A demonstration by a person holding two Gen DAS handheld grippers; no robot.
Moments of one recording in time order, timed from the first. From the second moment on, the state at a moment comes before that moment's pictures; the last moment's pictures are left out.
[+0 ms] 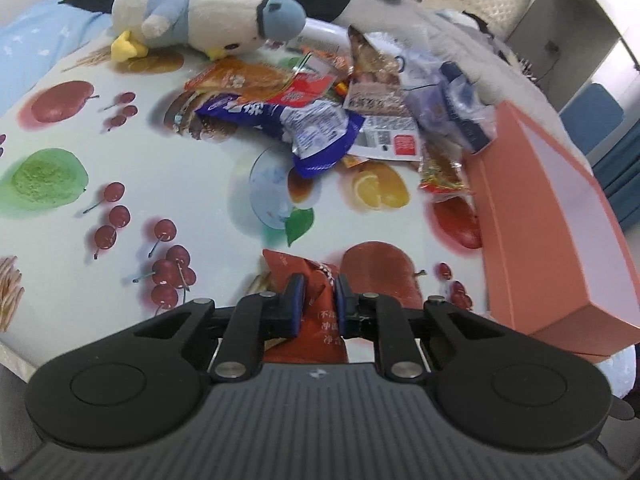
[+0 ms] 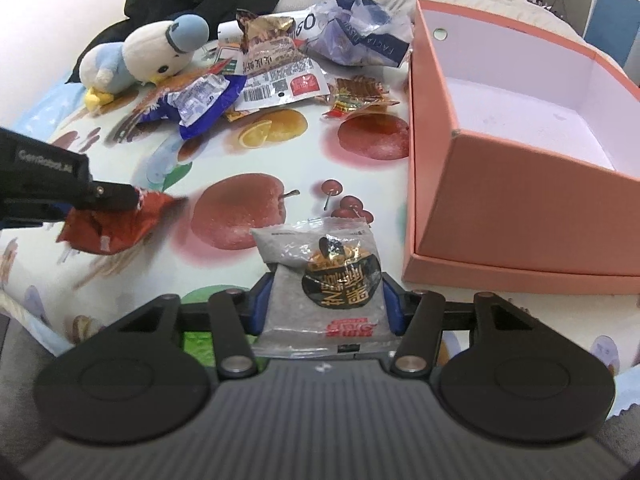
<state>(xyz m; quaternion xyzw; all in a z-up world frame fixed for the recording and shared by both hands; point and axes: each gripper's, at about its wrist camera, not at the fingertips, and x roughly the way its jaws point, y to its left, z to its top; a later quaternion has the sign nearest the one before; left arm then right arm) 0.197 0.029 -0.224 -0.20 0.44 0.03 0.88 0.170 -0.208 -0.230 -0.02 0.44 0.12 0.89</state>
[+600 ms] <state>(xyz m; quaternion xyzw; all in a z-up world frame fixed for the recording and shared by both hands) 0.142 -0.002 -0.156 -0.19 0.39 -0.04 0.90 0.131 -0.236 -0.163 0.02 0.39 0.10 0.91</state>
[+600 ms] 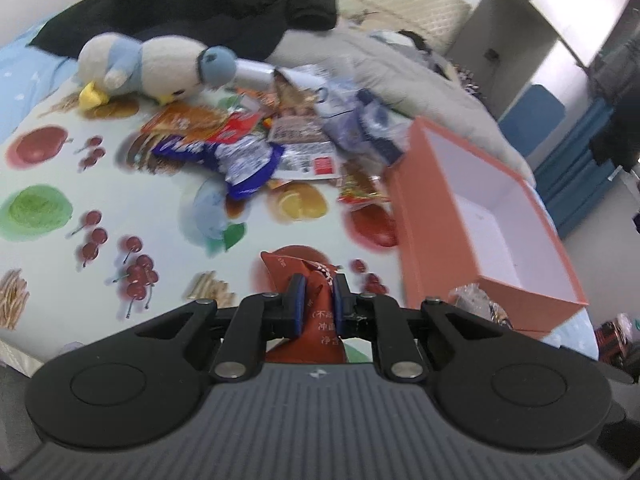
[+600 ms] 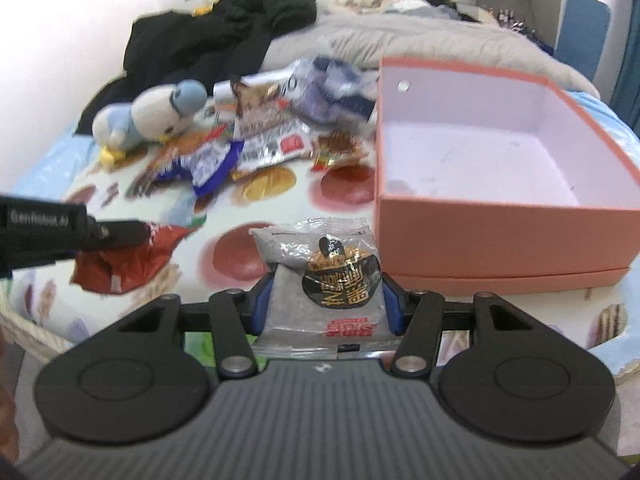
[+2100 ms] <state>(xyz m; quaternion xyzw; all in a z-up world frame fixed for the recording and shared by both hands) 0.287 -0.201 -0.084 -0.09 0.38 -0.22 0.90 0.187 -0.385 -0.091 0.11 0.33 0.00 0.94</state>
